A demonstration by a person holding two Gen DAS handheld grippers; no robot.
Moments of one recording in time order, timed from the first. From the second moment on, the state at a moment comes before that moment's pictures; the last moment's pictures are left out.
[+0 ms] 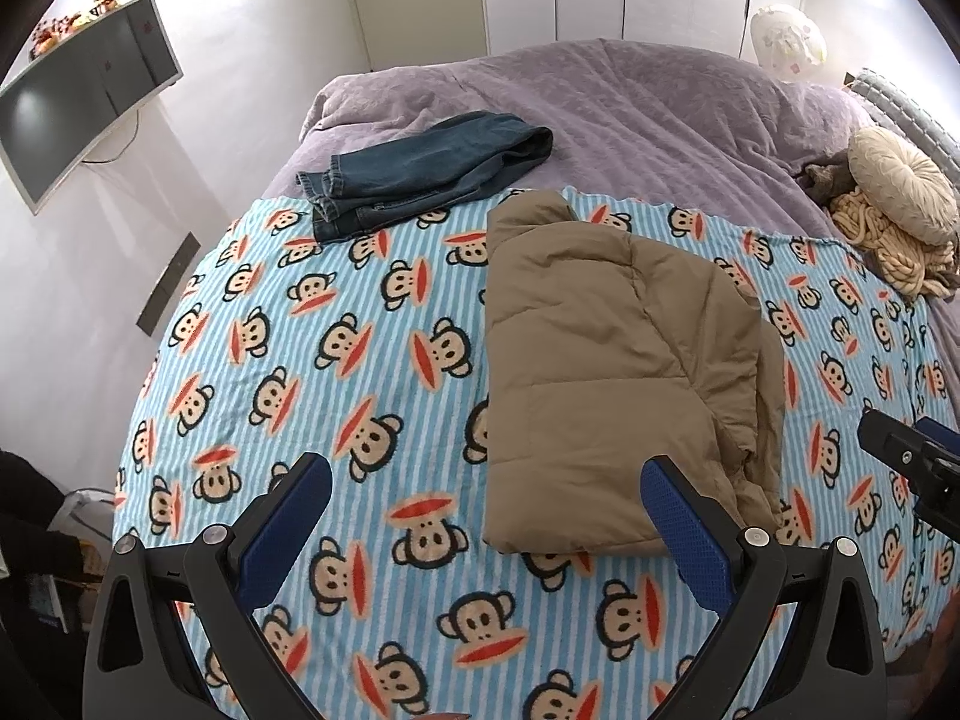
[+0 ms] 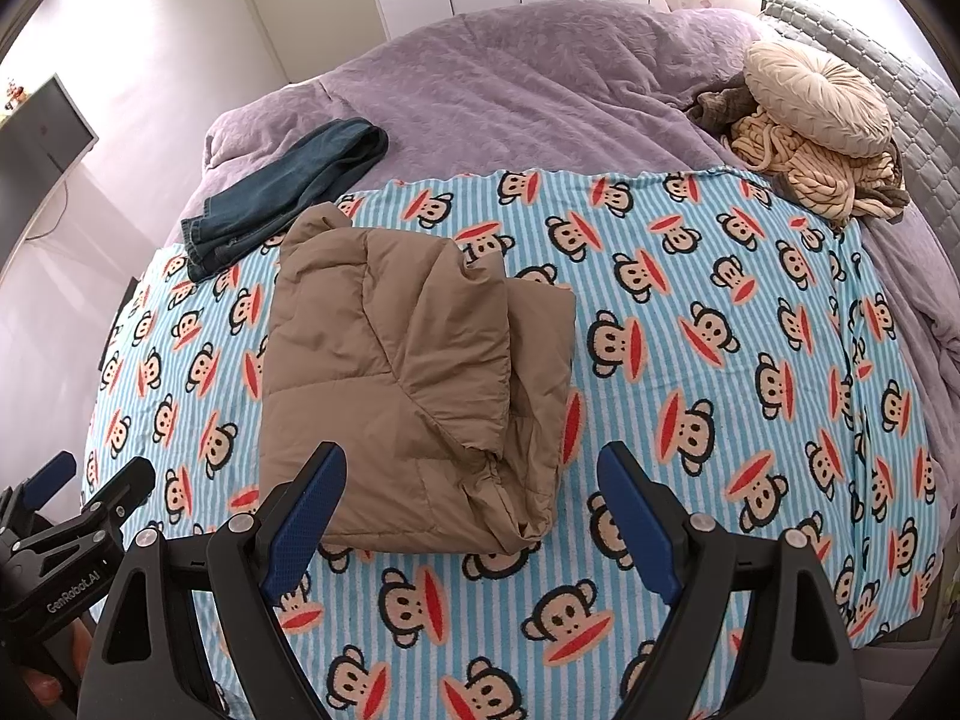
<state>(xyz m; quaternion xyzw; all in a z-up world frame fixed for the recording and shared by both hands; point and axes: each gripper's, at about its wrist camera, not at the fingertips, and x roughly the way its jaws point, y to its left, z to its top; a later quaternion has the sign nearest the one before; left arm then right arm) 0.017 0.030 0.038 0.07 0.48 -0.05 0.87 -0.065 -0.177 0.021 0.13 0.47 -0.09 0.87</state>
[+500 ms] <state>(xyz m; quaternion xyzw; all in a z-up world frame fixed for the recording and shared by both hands) 0.018 0.030 0.038 0.07 0.48 -0.05 0.87 -0.065 -0.175 0.022 0.13 0.47 -0.09 0.87</state>
